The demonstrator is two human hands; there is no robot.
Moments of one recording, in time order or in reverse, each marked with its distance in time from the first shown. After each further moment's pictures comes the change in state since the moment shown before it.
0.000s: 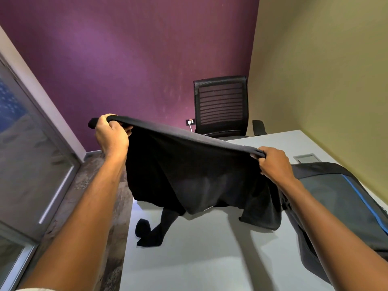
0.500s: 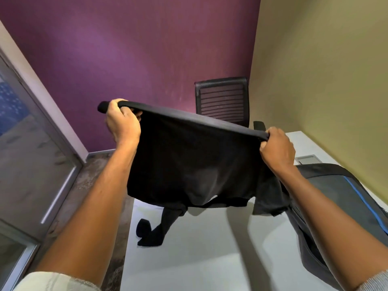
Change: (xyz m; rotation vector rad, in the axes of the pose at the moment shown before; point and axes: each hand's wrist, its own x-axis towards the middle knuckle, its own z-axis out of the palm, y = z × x) left_hand -0.014 0.040 0.015 -0.120 -0.027 0.116; right_hand 0.014 -0.027 -0.024 -0.098 0.301 0.011
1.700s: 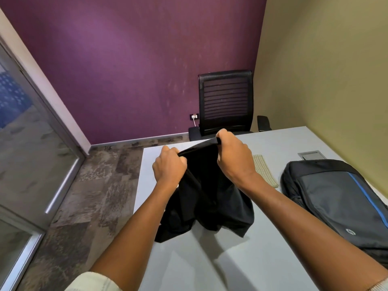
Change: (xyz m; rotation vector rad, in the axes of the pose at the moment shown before) left_hand -0.114 -0.087 0.029 0.882 -0.461 0.104; right_hand -0.074 -0.100 0.012 0.185 -0.140 -0.366
